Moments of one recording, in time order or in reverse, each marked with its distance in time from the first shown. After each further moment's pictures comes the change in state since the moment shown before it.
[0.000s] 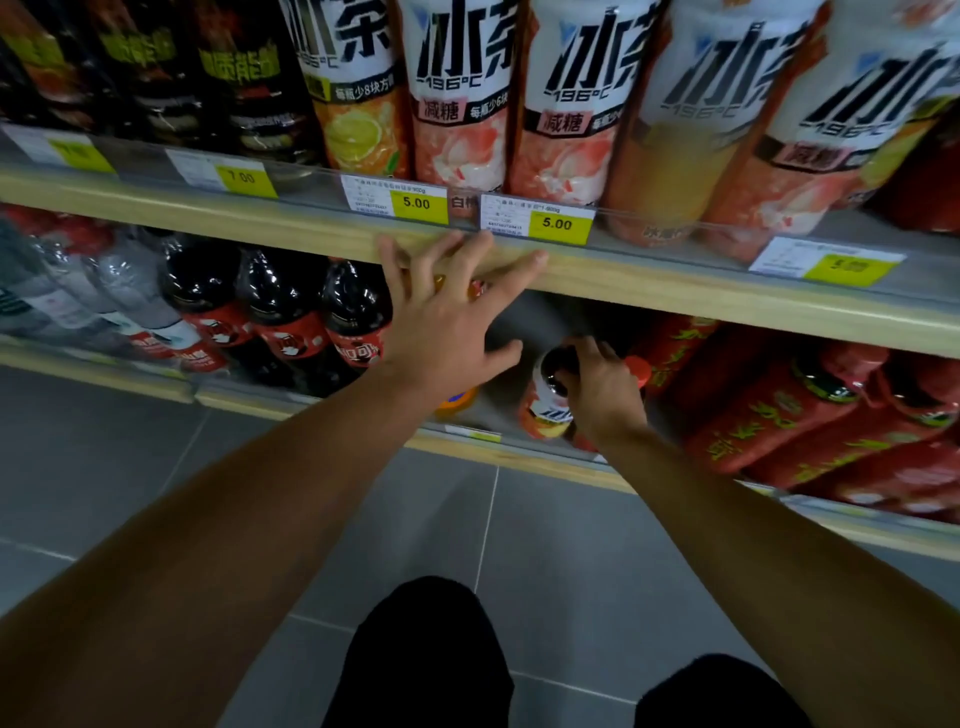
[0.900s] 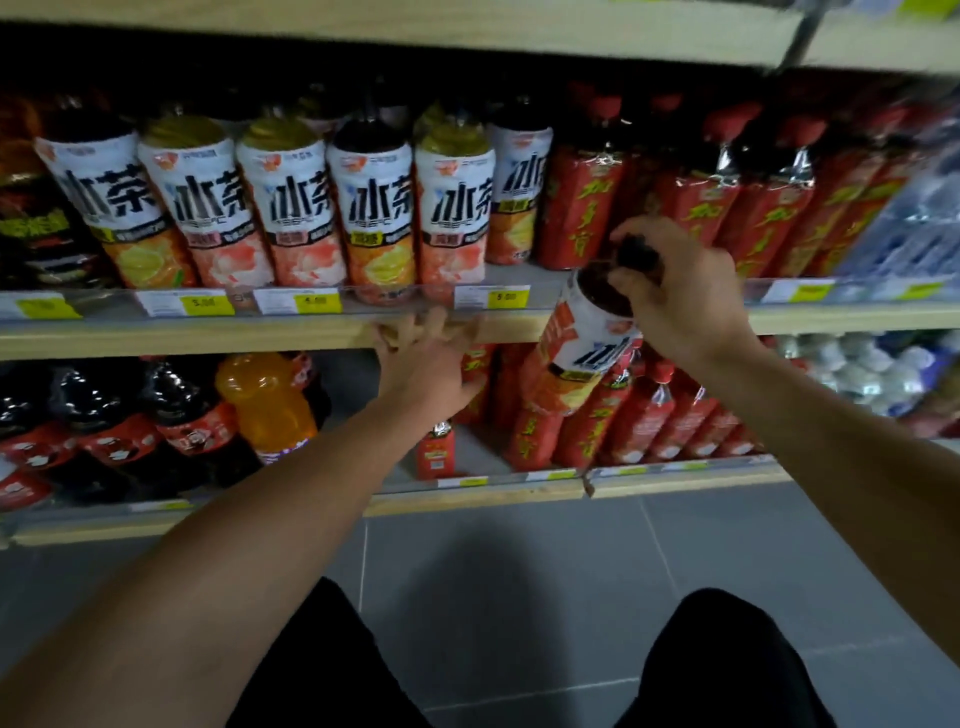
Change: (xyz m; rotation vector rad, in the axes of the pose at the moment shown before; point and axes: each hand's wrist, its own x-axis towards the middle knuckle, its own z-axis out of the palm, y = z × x) left_hand 0.068 0.193 -0.070 -0.226 -0.447 0.024; right_hand -0.144 0.060 -0.321 -0.011 0.541 -0.072
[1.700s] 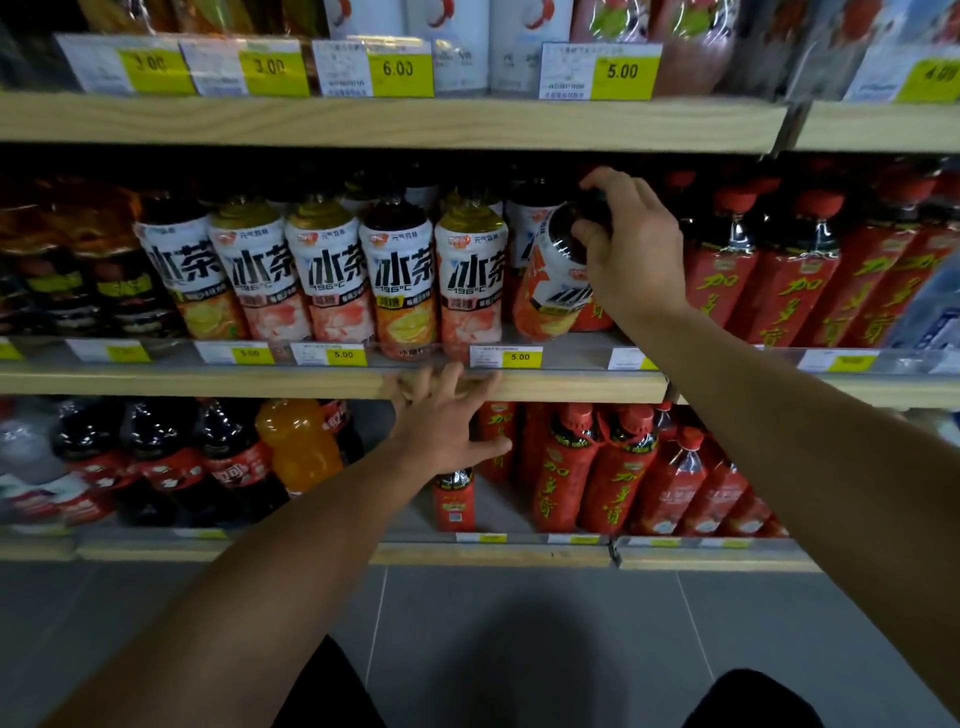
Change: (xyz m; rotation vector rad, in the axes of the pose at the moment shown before) left_hand 0.007 0.002 -0.004 0.037 -0.154 -0.025; right_hand 0.095 -0.013 0.018 0.113 0.254 -0.237
